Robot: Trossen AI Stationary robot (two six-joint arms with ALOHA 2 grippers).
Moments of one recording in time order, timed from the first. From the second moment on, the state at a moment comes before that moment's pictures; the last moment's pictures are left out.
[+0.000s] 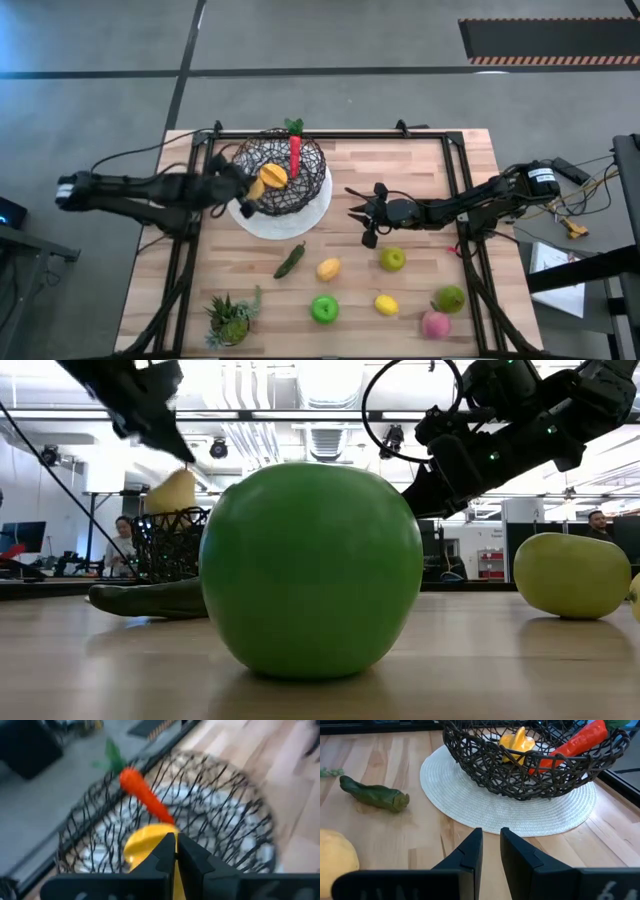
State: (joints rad) left arm 0.00 0.84 0.75 -0.62 -0.63 -0.29; right arm 0.05 1.48 0.49 0.58 0.29 0.08
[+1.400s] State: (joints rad) left arm 0.09 0.83 0.59 -0.17 -0.37 -0.09; right arm 0.05 1.40 0.66 0.04 0.29 0.07
